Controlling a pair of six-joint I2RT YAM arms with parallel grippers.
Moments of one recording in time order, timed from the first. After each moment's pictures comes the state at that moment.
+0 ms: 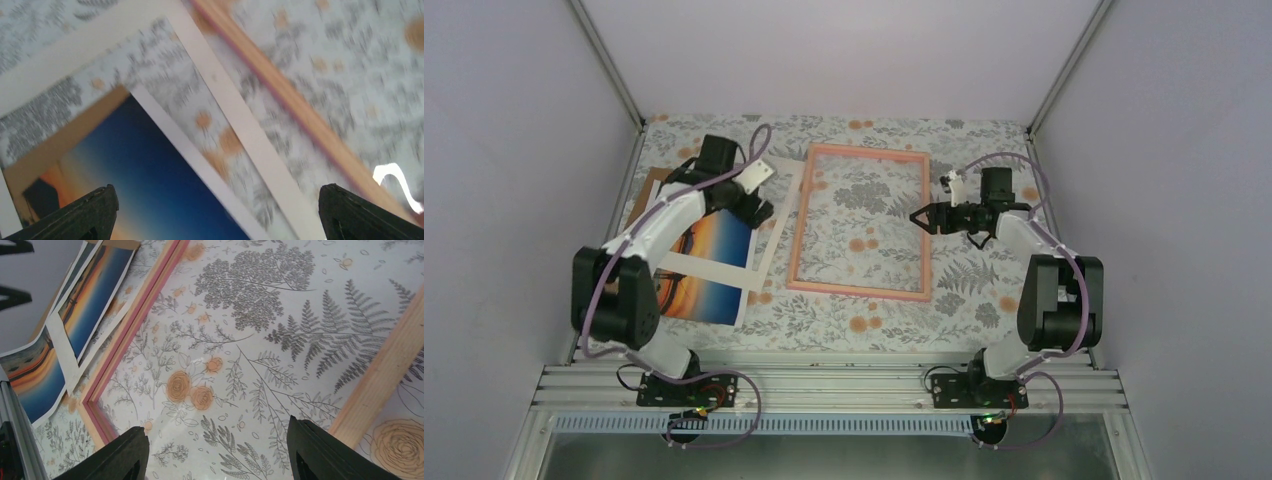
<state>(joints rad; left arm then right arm) -0.25 1.65 1.30 -0.62 0.18 0.41 -0.02 1.58 0.97 -0.38 -0.79 -0.13</state>
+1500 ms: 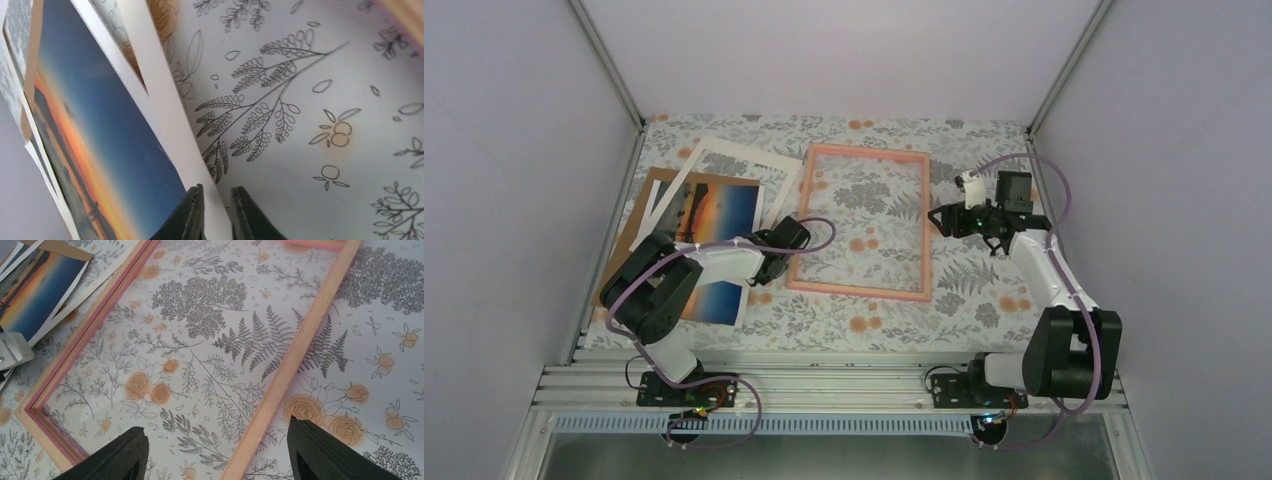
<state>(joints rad) -0.66 1.68 0.82 -0.38 -0.61 0.27 -0.04 1.33 0.92 -0.45 -0.56 -0.19</state>
